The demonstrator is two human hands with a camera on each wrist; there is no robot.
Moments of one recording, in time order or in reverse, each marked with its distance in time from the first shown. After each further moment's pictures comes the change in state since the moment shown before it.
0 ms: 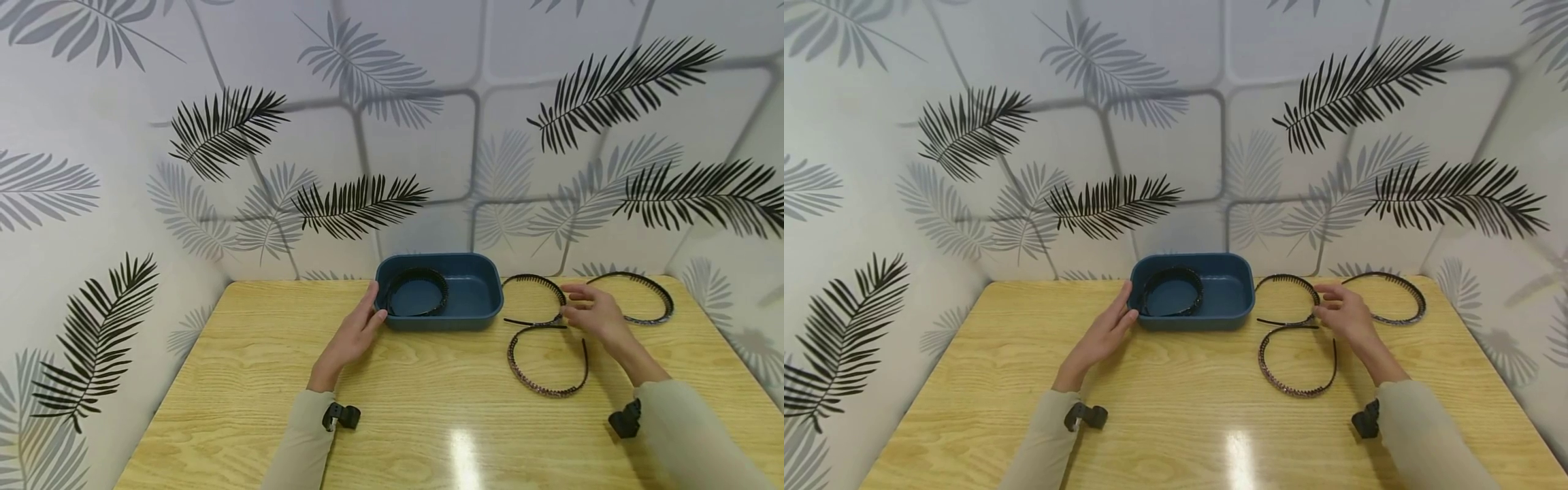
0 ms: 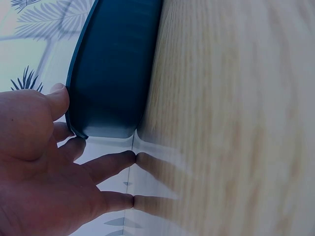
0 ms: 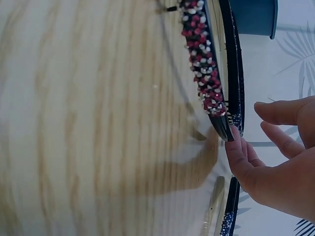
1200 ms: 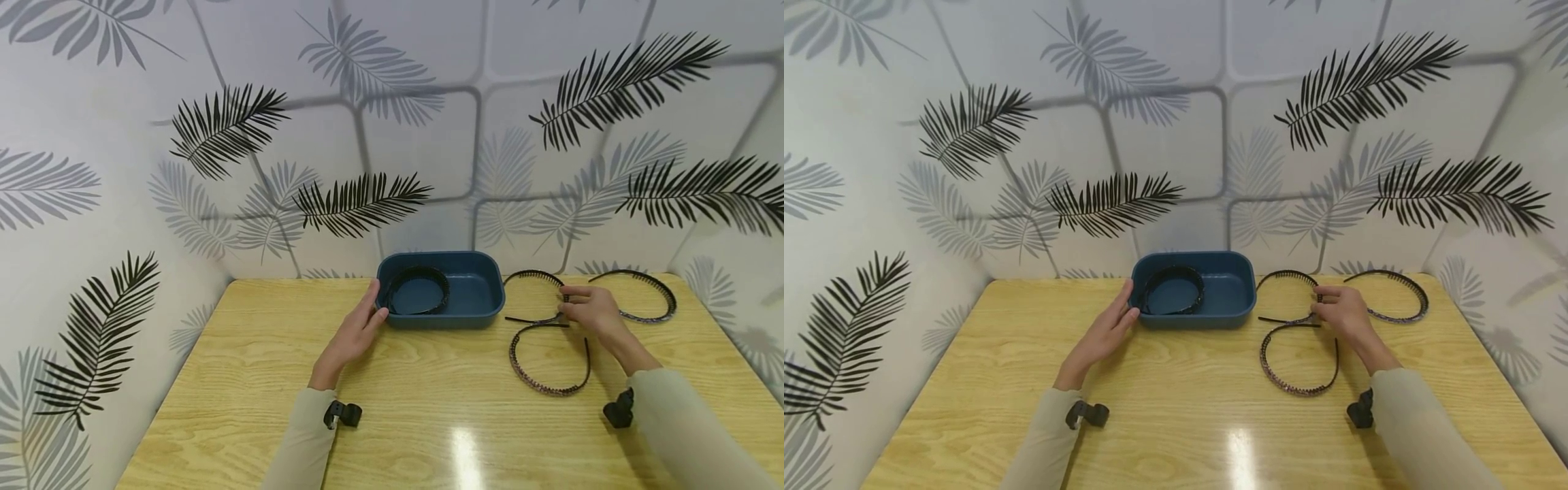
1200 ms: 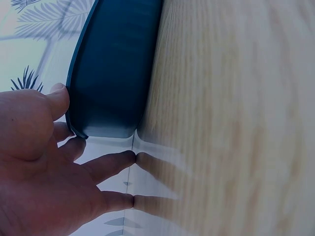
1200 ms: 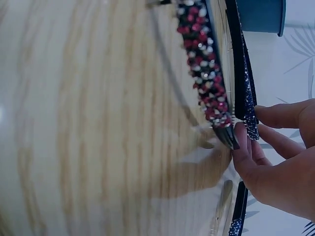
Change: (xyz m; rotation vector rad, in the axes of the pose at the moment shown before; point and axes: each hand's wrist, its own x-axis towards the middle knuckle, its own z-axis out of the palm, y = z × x) left_hand 0.001 -0.005 0.001 0.005 -0.003 0.021; right_hand 0.010 -0.003 0.004 -0.072 0.001 0.115
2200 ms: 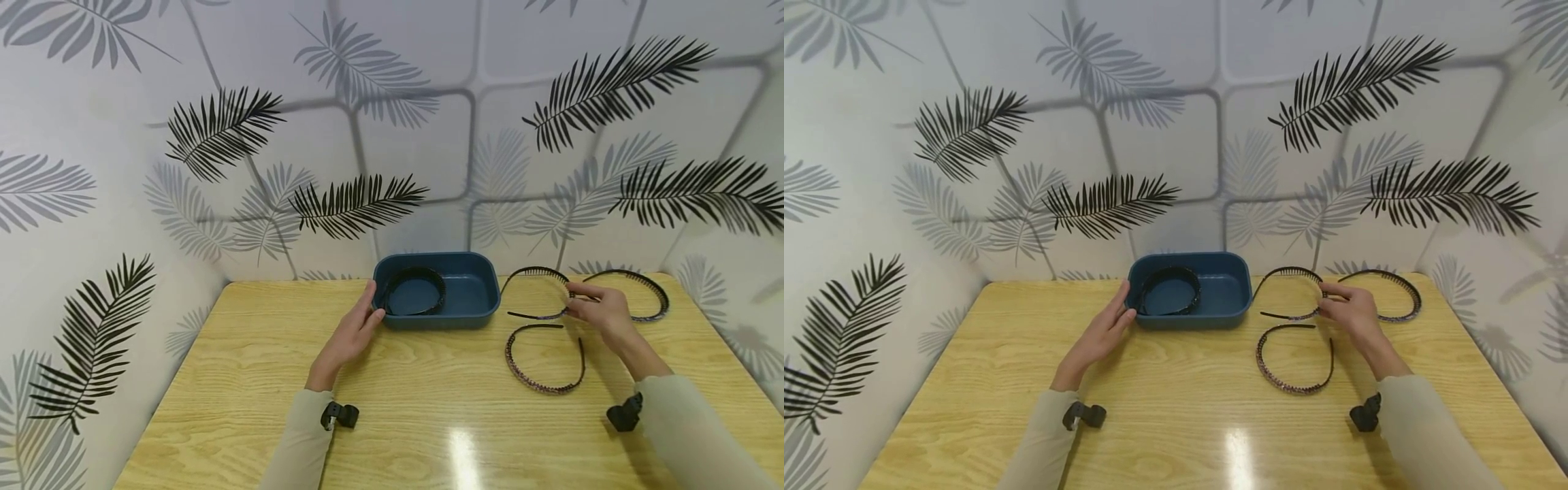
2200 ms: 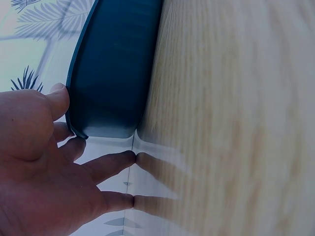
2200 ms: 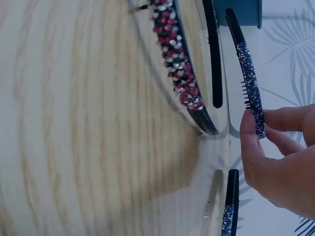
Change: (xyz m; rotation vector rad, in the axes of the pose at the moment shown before) left_hand 0.001 -0.001 0.000 0.007 -0.006 -0.002; right_hand -0.009 0.006 -0.012 0.249 0.059 0.007
